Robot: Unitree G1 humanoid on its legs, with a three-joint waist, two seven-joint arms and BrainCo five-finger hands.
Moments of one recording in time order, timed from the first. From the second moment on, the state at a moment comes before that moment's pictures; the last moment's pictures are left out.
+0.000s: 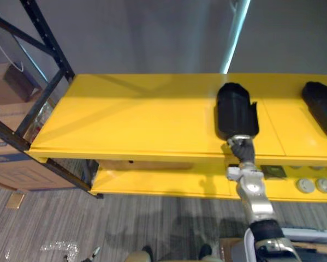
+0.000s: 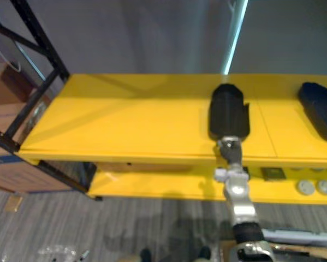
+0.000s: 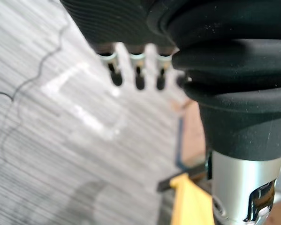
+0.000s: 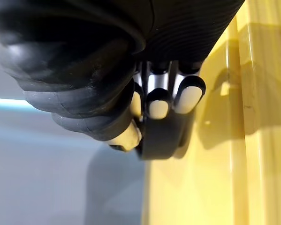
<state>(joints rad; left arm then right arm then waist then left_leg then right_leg) 0.32 0.04 0.26 0.81 -0.15 -0.23 0.55 -0.28 -0.25 -0.02 0.38 0.14 -0.14 -0.26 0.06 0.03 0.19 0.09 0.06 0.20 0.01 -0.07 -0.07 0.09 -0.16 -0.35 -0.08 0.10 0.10</state>
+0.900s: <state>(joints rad) 0.32 0.04 0.26 0.82 -0.15 -0.23 0.54 -0.47 -0.33 -0.14 0.61 0.16 -0.16 -0.28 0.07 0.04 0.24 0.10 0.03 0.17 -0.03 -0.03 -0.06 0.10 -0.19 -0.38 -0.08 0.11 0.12</state>
